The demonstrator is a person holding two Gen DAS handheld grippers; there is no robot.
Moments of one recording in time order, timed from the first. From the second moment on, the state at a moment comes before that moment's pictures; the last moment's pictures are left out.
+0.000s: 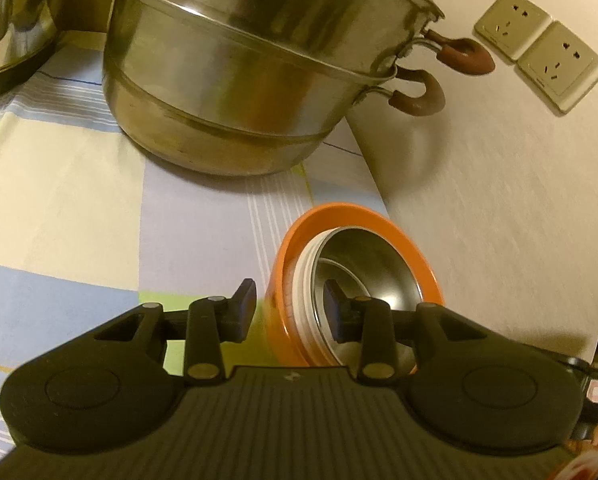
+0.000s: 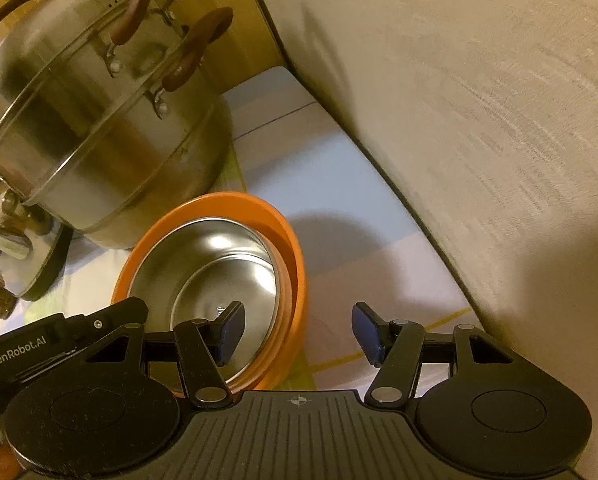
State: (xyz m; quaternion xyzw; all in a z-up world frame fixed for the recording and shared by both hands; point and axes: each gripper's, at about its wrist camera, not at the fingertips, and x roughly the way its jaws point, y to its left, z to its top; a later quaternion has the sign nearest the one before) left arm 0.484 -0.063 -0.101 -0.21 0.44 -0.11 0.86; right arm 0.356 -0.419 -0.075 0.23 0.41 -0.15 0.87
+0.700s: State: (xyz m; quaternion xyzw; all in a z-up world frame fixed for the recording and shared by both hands) left arm 0.492 -0.076 -0.106 -0.17 0.45 -0.12 0.87; right arm 0.363 -0.414 -0.092 0.24 0.42 -0.15 0.87
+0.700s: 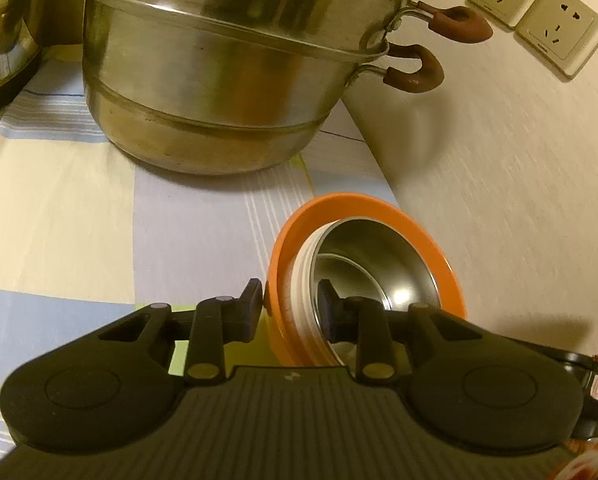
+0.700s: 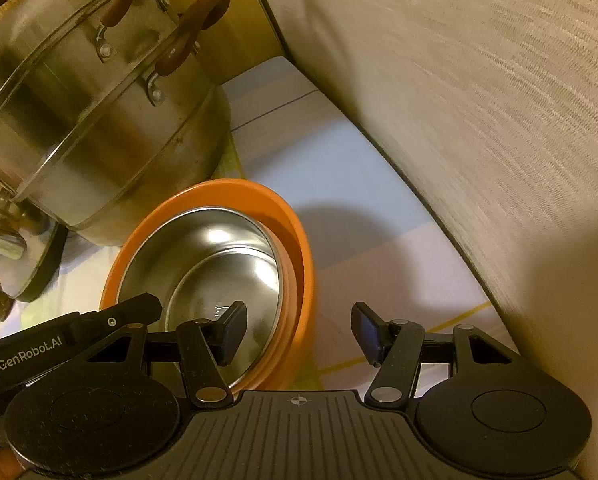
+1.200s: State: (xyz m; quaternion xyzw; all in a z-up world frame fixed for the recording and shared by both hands) left arm 0.496 -0.078 -0.109 -0.16 0.45 -0.12 0.87; right arm 0.367 -0.411 -0.095 0.25 0.41 -0.15 0.86
